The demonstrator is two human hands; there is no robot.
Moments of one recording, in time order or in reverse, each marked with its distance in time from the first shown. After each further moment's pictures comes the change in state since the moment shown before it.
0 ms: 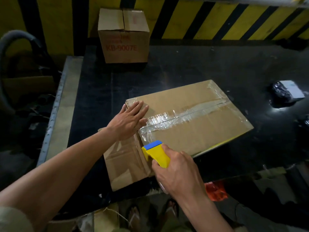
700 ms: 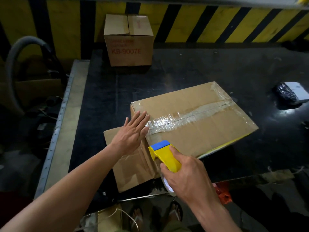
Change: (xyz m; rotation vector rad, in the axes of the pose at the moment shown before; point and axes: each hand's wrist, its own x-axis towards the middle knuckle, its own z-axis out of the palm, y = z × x) left_hand -0.040 0.026 0.030 -0.278 0.125 -0.088; right_hand -0.018 0.016 -0.010 0.077 0.008 -0.042
